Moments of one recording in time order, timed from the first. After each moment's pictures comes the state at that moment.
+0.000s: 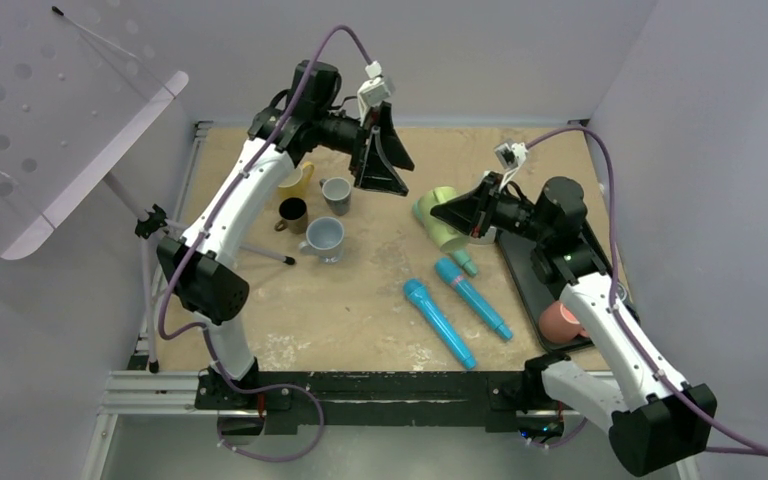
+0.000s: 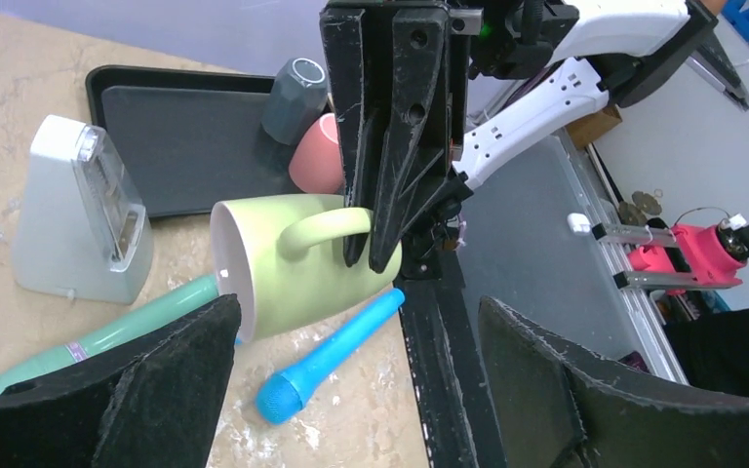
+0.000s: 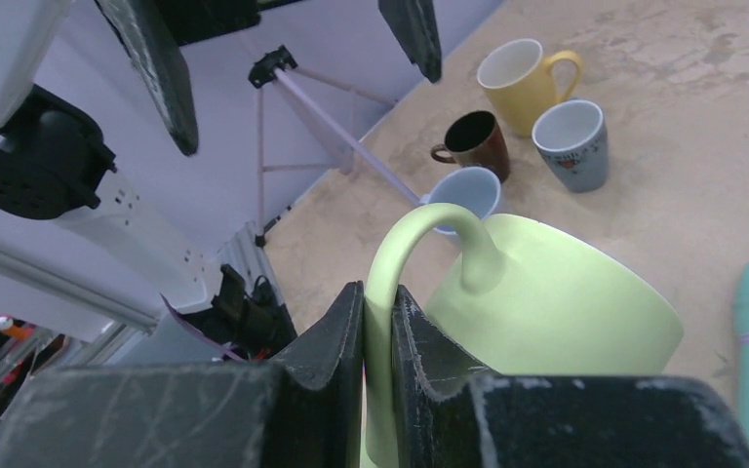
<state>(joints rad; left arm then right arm) -0.46 1.83 2.02 -0.74 1.30 0.09 0.29 0.97 0.87 0.06 -0.76 0.54</state>
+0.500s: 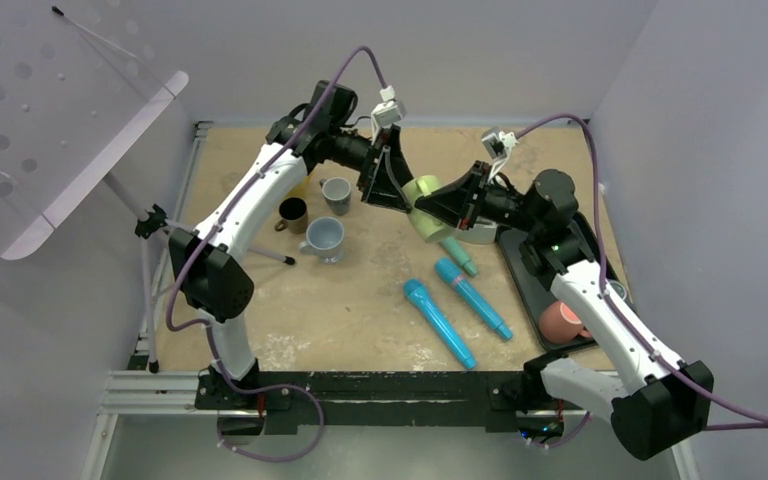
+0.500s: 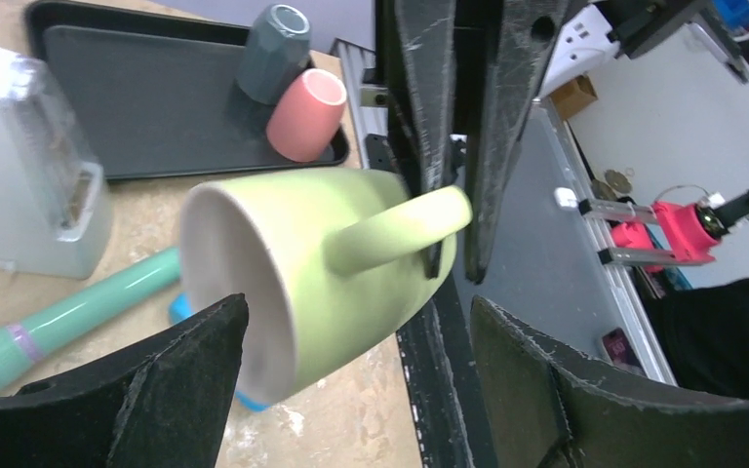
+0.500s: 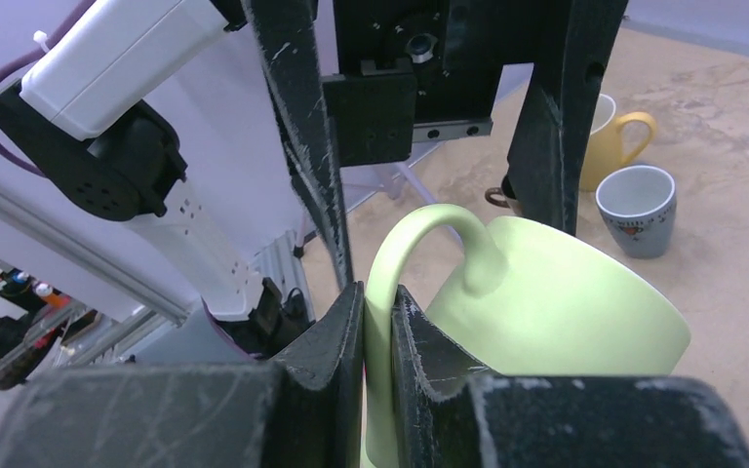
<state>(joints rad) -0.48 1.85 1.94 -0.79 1.29 0.20 0.38 1.06 0.92 0.26 -0.79 0.61</state>
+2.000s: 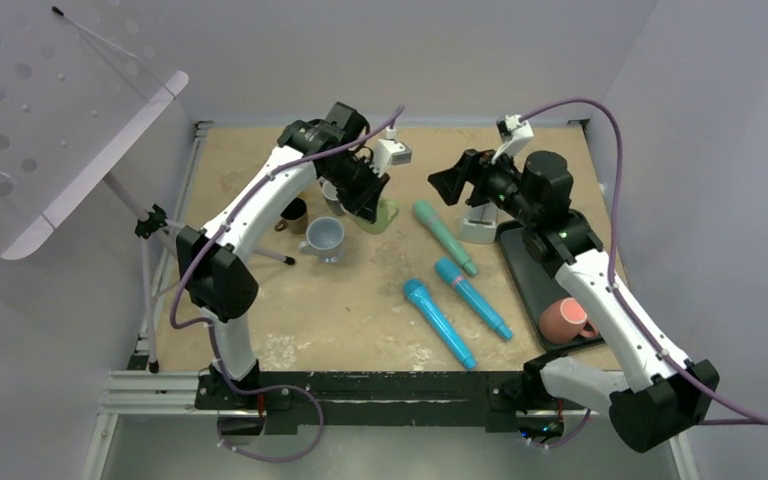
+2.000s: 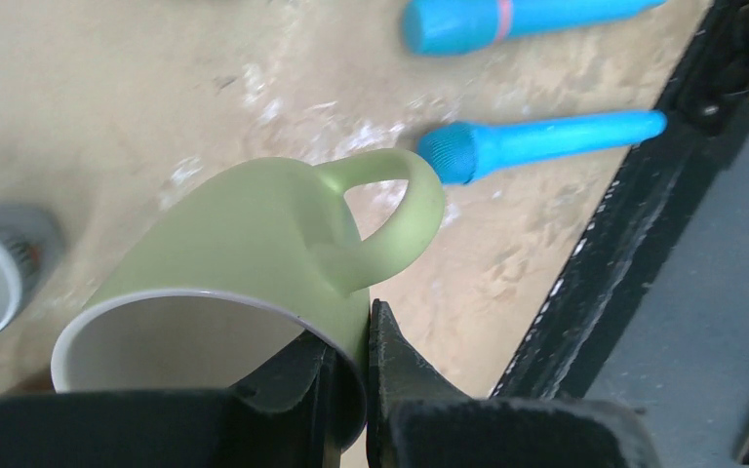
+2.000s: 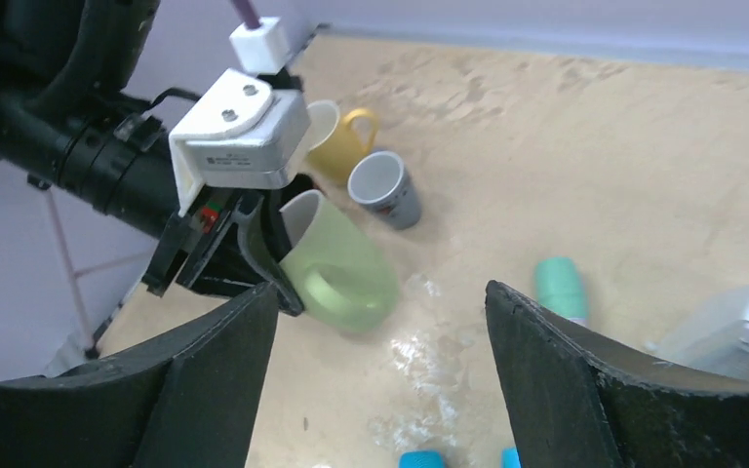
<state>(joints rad) -0.54 1.87 1.90 -1.15 0.53 0.31 0.39 1.12 1.07 -0.11 -0.30 0.39</state>
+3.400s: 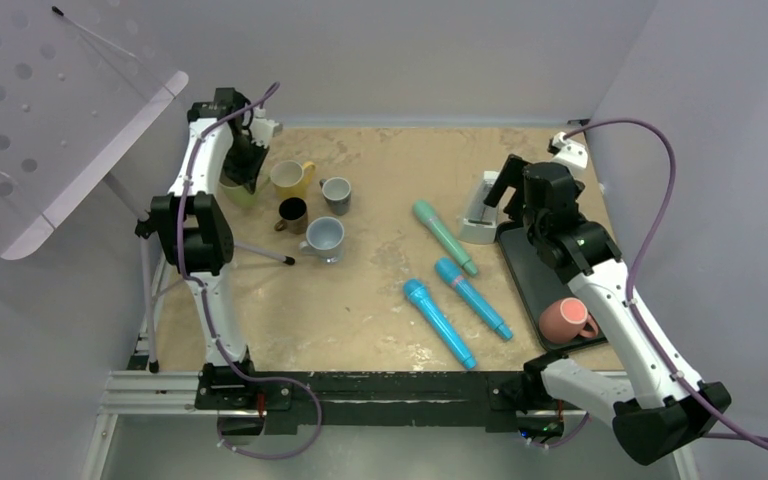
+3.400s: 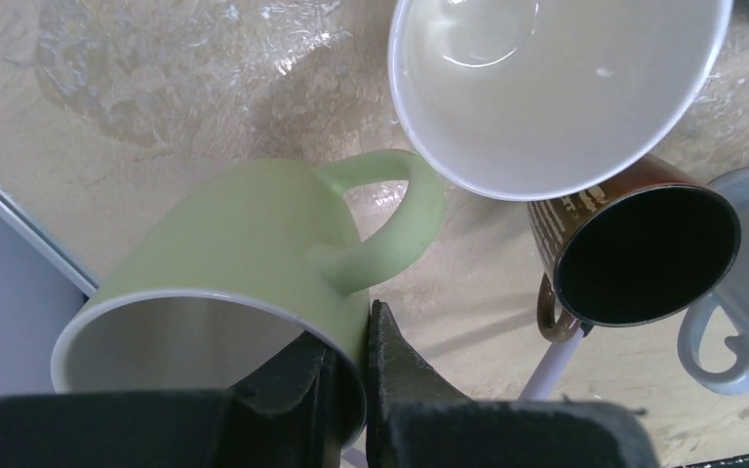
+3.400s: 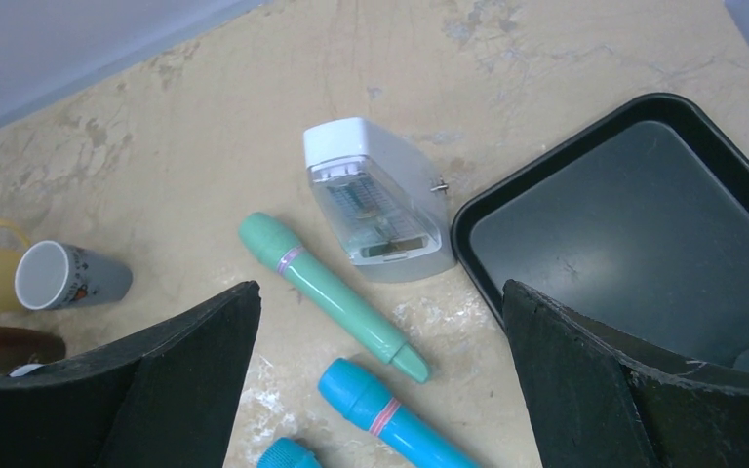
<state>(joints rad) 0.05 2.17 2.12 -1.24 0.08 0.46 0.38 1.04 1.15 -0.61 0.47 0.54</state>
